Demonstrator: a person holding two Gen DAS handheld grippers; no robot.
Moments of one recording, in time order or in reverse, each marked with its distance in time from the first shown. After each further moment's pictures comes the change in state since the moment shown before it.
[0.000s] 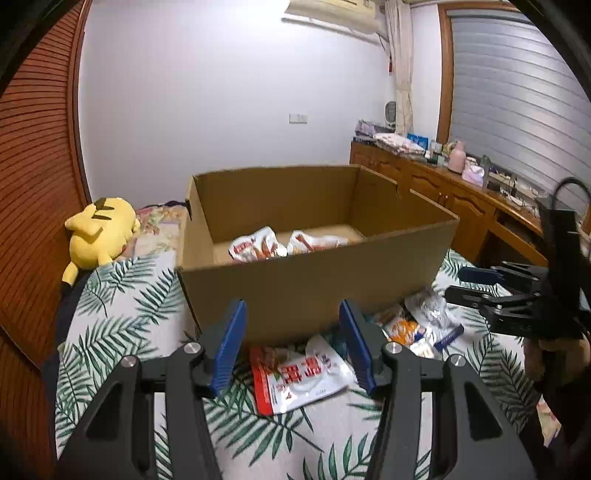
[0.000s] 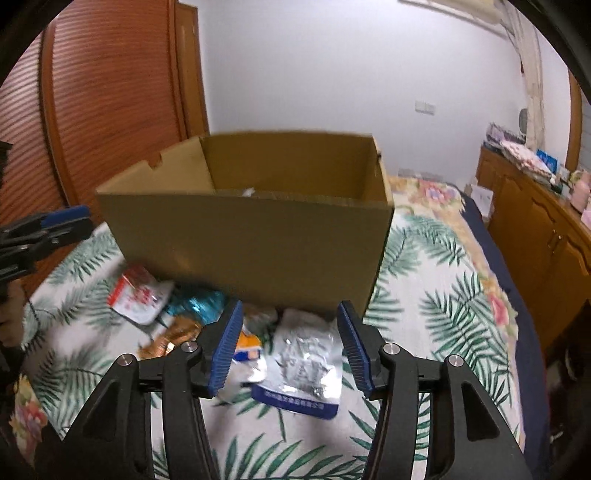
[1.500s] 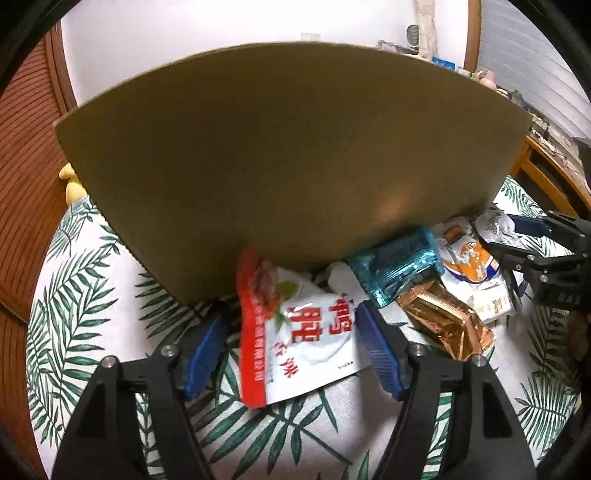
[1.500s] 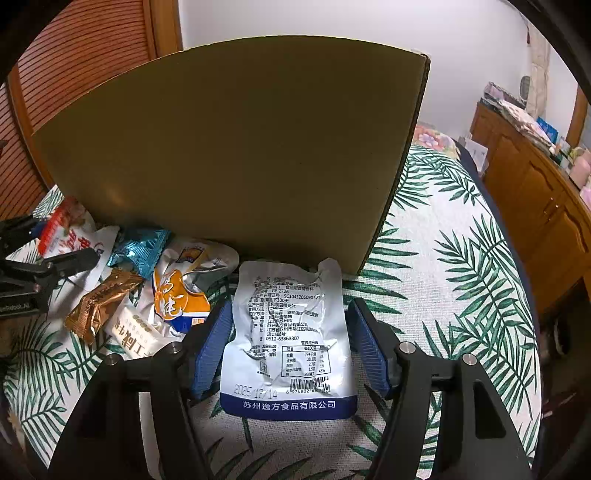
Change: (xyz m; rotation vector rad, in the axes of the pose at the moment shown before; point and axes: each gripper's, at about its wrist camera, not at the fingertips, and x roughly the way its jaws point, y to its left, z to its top) left arm 0.090 0.001 -0.041 0.009 0.318 0.086; right arm 0.051 -0.009 -0.025 0.011 0.216 -0.060
